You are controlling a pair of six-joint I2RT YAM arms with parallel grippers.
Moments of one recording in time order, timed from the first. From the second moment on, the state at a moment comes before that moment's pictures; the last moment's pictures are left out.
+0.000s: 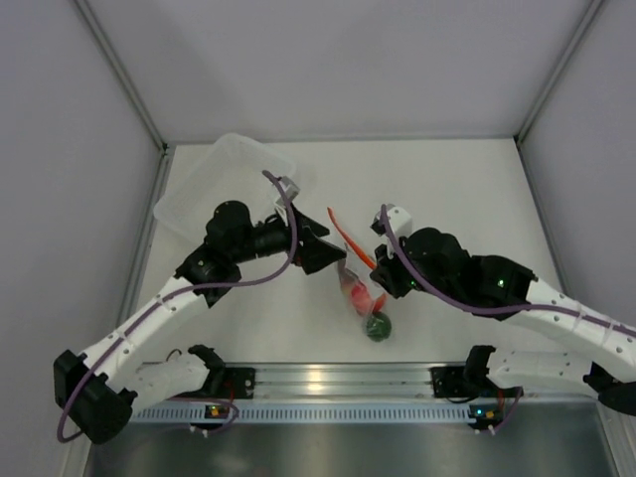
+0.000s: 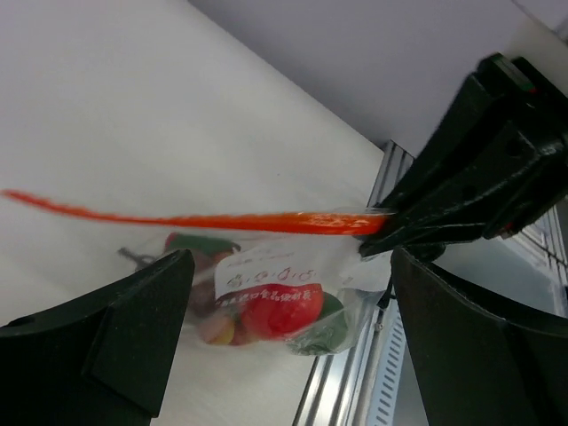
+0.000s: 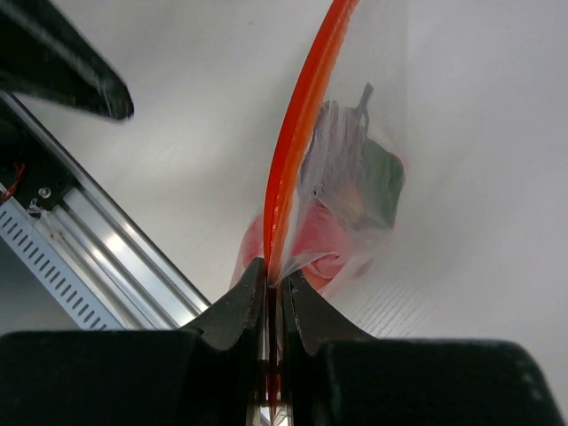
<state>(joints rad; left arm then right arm) -0.56 0.98 0.86 0.02 0.60 -0.48 1.11 0.97 1.14 -0.76 0.26 0.27</state>
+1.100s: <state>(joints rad) -0.87 1.12 0.77 0.21 0.47 0.61 1.01 0.98 1.31 -0.97 -0.06 0.09</state>
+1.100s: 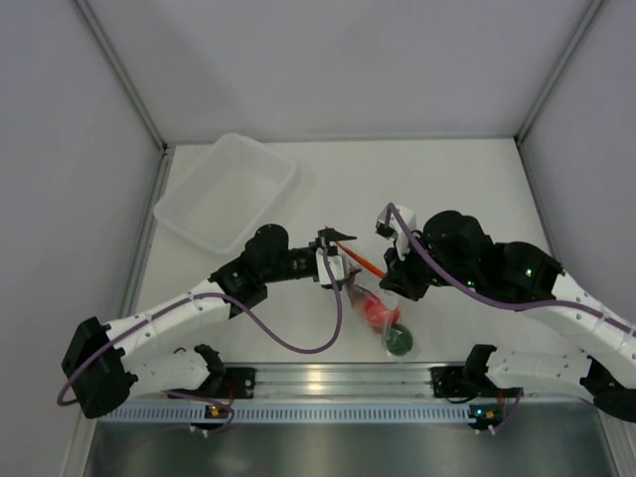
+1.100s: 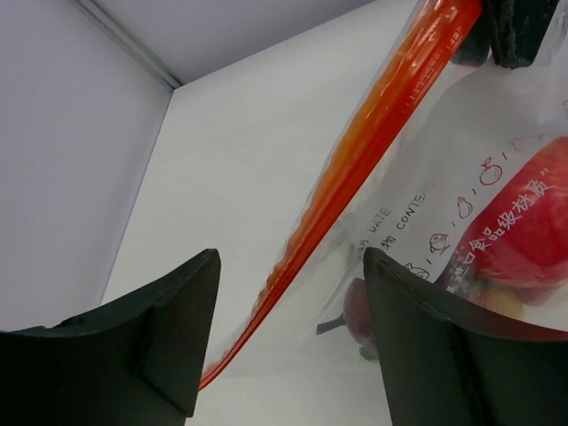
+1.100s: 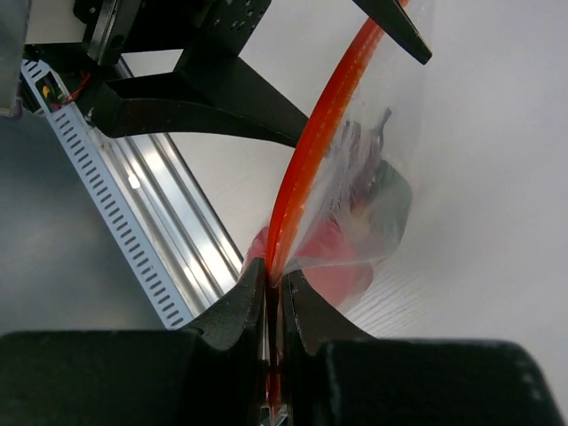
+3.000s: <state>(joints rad) -0.87 1.30 1.37 -0.46 0.54 0.14 1.00 0.38 0.84 -0.43 0.00 0.01</state>
